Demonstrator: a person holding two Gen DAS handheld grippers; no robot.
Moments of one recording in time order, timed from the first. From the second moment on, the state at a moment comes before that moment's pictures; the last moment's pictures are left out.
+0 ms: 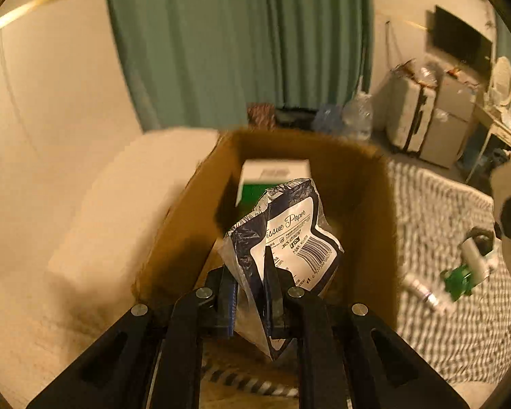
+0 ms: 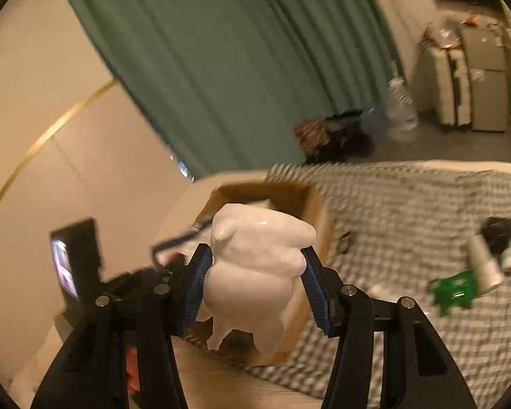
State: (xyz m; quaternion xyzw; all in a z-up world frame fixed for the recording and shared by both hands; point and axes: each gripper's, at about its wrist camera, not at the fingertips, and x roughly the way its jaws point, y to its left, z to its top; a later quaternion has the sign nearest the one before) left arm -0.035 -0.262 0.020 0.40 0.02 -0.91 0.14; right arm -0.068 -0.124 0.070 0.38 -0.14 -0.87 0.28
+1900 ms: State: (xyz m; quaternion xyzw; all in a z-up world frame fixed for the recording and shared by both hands) left arm -0.110 -0.076 -0.145 0.48 0.21 -0.85 0.07; right arm -0.136 0.107 -0.097 0.38 -0.04 -0.92 0.04
